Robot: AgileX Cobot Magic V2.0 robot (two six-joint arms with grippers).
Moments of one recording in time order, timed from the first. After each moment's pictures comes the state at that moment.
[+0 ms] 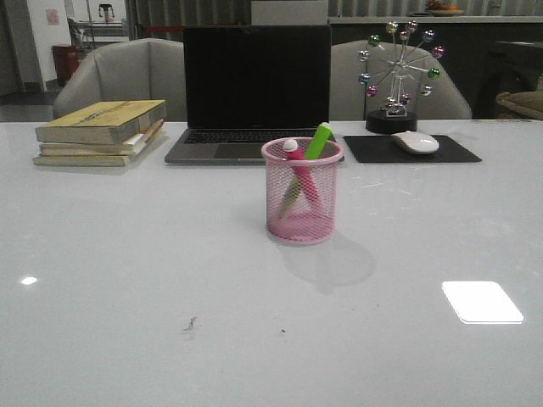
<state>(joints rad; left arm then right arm) -0.10 0.41 -0.60 -0.14 0.46 0.20 0.02 -0.01 0.03 0.04 0.15 0.01</state>
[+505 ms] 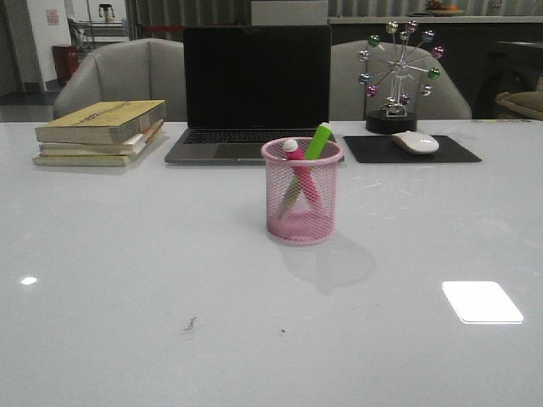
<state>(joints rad) -0.10 0.29 -0.55 -0.14 0.27 0.20 0.02 -0.01 0.03 0.04 0.15 0.01</state>
